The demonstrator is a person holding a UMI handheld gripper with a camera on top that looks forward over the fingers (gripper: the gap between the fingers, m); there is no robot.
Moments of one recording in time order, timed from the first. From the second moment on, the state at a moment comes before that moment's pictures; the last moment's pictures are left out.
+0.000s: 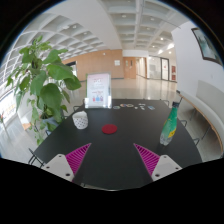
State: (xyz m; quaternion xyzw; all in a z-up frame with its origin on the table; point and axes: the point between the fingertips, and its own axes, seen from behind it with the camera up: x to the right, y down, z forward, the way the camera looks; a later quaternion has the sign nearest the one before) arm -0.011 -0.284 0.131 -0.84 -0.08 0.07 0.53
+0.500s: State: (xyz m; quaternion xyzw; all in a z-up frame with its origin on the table) arm 0.173 -0.231 0.050 -0.87 0.02 -0.07 0.50
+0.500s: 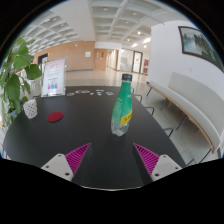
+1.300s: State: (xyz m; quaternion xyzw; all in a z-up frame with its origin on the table) arm 0.224 -0.066 0.071 -0.80 0.04 -0.12 0.59
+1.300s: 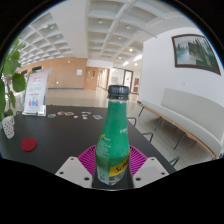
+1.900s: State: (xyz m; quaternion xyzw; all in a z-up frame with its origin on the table) arm 0.072 -0.006 0.402 -0.49 -0.21 -0.58 0.62
